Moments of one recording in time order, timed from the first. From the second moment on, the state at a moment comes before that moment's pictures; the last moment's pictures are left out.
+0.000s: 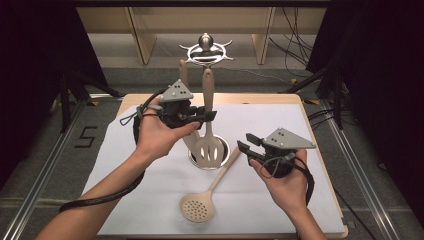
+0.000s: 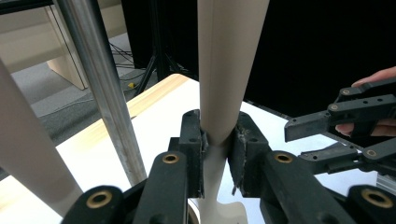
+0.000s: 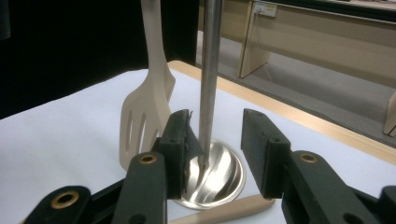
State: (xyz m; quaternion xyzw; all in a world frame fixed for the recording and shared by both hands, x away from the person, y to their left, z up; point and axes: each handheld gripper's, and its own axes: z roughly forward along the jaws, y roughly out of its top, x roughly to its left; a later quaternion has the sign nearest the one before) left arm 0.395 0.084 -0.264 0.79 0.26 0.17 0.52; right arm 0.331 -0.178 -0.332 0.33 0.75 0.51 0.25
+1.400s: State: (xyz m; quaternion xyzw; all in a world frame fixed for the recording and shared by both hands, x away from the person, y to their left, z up) left arm 0.408 0.086 -0.277 0.78 0.28 0.19 0.53; right arm 0.332 -0.180 -0.336 0.34 0.75 0.51 0.25
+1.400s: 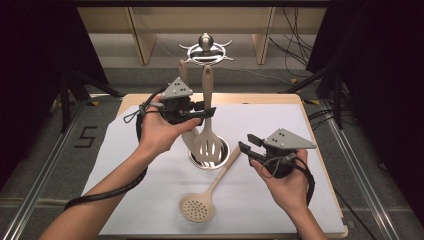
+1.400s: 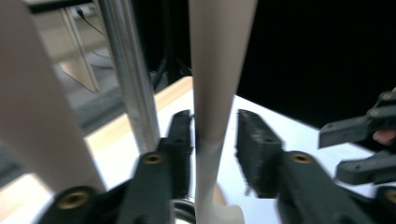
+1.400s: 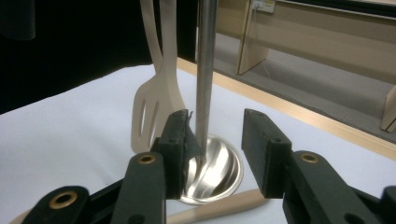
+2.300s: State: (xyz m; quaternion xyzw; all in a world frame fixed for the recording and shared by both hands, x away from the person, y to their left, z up) left arm 0.379 0.117 -0.261 0.73 0.28 0.23 0.58; right arm 0.332 -0.186 -0.335 0.35 0.75 0.50 0.27
